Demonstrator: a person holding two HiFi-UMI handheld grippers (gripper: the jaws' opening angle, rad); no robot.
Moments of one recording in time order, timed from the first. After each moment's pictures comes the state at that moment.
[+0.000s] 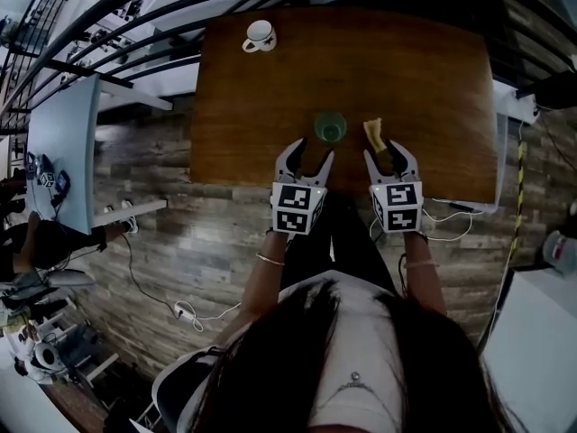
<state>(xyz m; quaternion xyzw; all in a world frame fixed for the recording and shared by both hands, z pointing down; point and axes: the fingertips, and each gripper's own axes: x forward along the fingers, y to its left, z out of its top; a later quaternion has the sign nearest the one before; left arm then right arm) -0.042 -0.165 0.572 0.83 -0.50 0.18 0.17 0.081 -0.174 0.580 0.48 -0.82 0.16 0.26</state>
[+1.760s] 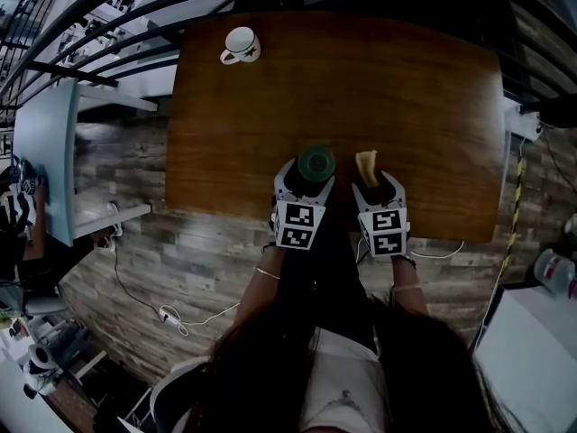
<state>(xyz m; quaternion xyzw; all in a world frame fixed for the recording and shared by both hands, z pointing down) -0.011 -0.216 0.703 0.81 -0.50 0.24 0.20 0.099 -0.208 0.698 0.44 -0.81 0.21 0.32</state>
